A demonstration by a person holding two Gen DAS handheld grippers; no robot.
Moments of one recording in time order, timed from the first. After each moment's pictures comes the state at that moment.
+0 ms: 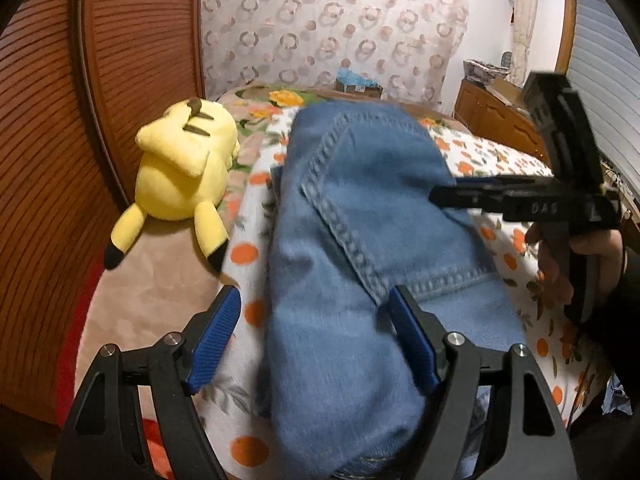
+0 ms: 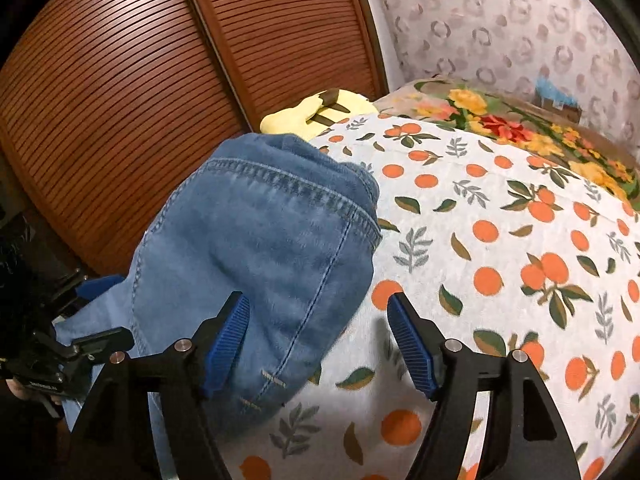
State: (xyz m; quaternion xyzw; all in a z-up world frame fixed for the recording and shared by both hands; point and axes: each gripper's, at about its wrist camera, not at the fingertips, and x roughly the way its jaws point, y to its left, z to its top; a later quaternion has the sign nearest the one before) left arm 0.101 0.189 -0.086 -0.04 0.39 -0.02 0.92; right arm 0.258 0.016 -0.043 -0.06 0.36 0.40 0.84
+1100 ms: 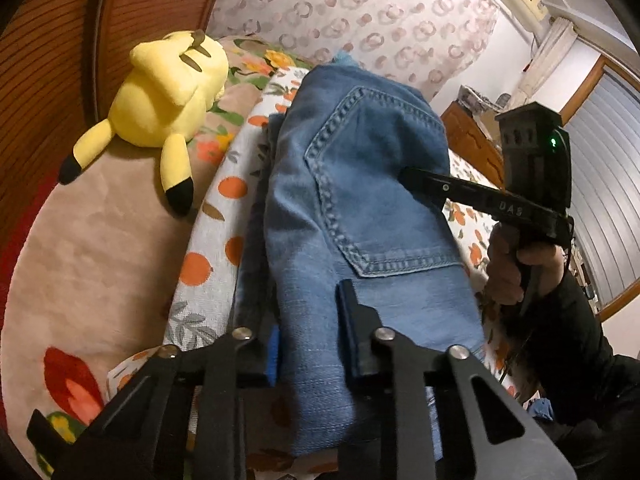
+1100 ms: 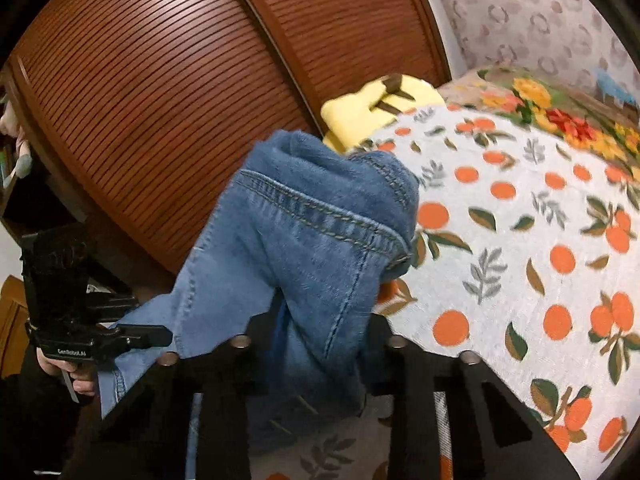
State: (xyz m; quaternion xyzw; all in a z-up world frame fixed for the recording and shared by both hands) left arm 0.089 0.218 -0.106 -0.21 0.43 -0.08 0.88; right arm 0.310 0.037 -0.051 -0.05 0.36 0.50 0.78
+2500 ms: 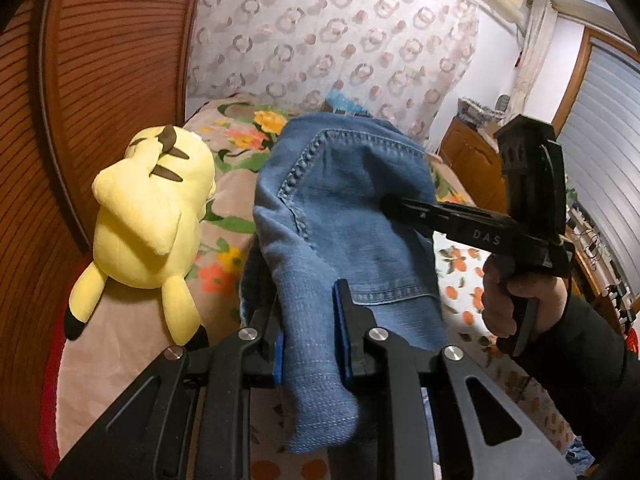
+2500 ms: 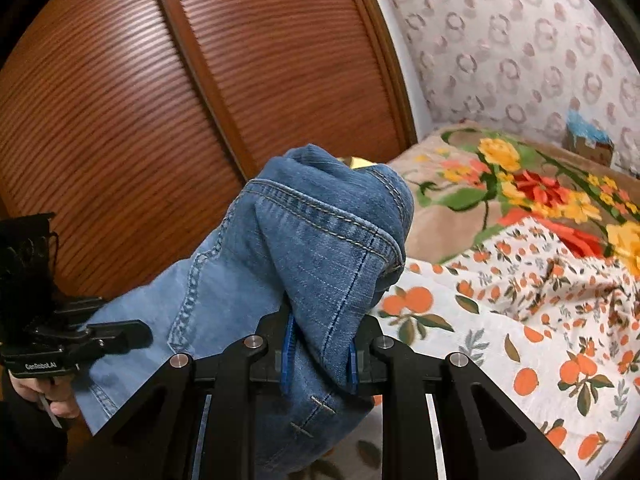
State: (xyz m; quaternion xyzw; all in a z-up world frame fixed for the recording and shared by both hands) left arm 0.256 0.240 -0.051 -0.12 0.38 -0.06 0.92; right arm 0.423 0.094 -0.034 -0.02 0.30 0.44 0.84
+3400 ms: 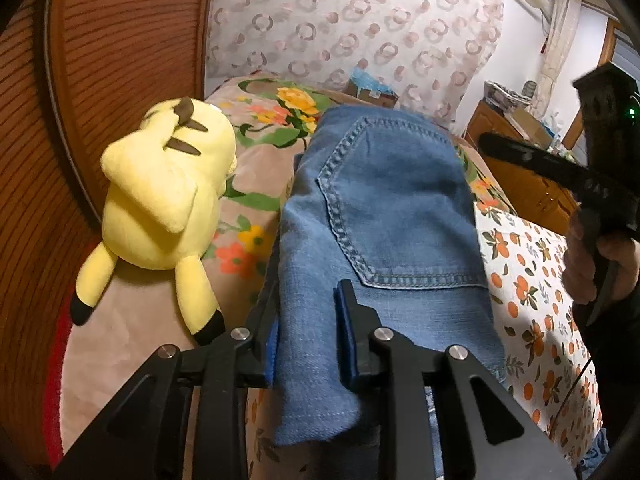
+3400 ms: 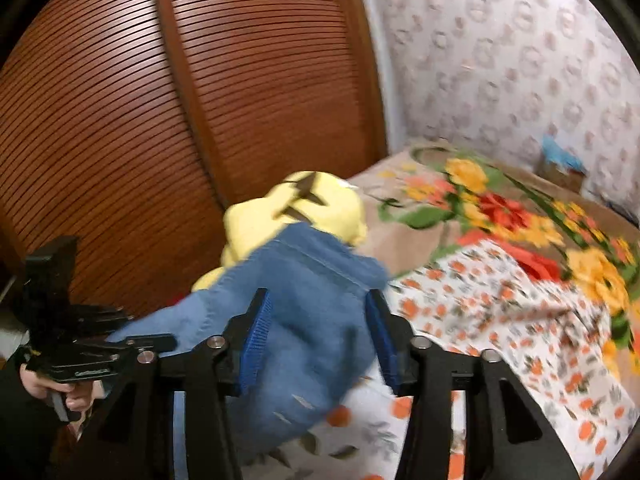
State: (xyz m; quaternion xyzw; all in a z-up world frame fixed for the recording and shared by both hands) left arm 0.269 0.235 -0.075 -0.10 0.41 -0.02 0.91; right arm 0.379 0.107 0.039 -0.09 0.27 0.42 0.86
